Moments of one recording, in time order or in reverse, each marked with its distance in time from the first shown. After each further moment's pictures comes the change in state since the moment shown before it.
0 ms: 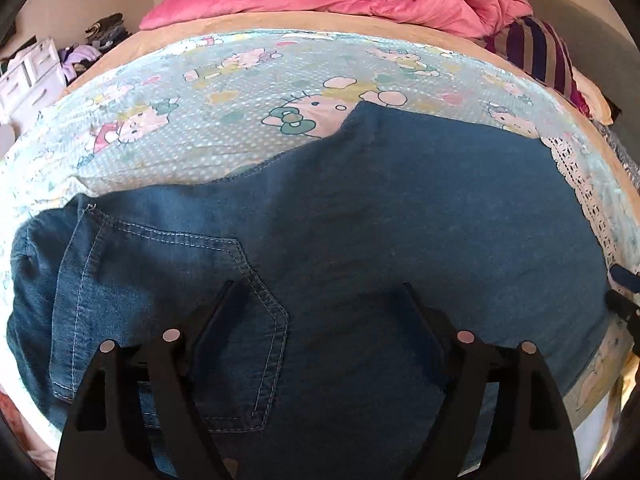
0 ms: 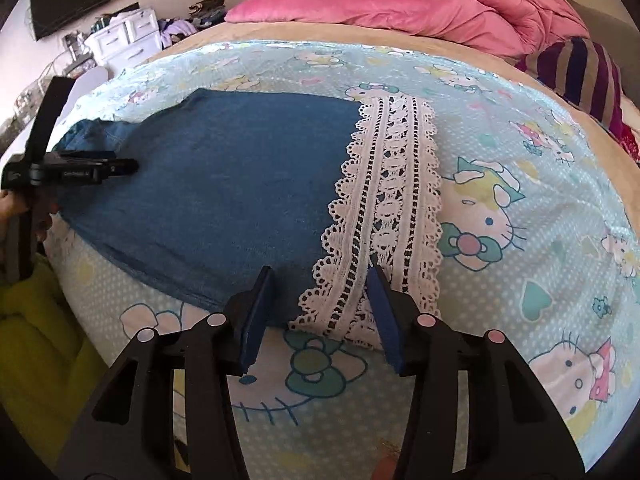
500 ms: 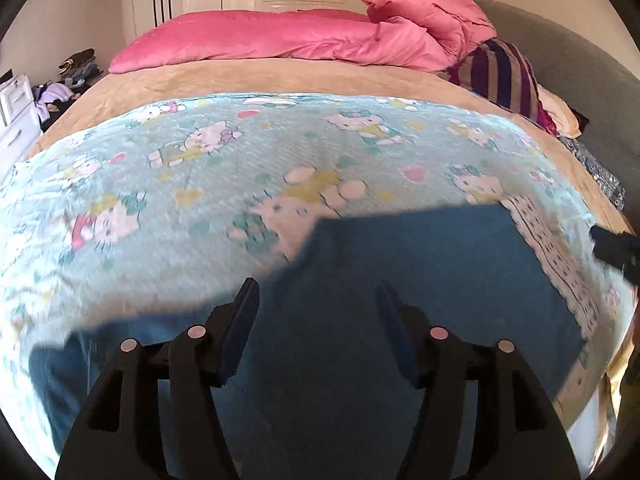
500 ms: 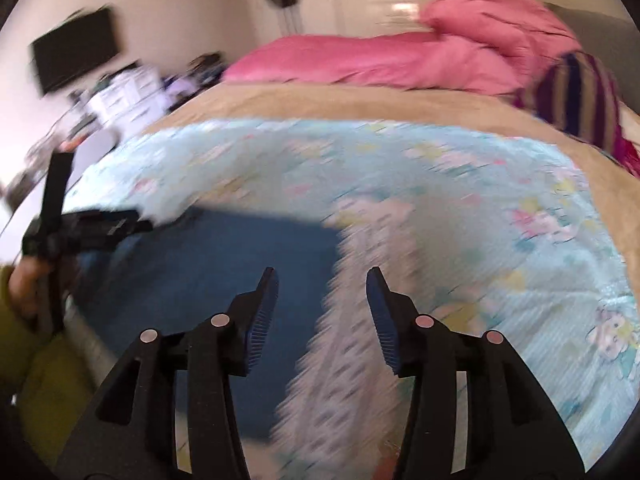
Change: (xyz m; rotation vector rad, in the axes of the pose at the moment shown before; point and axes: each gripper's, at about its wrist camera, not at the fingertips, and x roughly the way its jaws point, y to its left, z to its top) left arm -0.026 -0.015 0.061 0.072 -0.118 -0.102; right arm -0.026 -0.005 0.070 0.001 -0.125 0.089
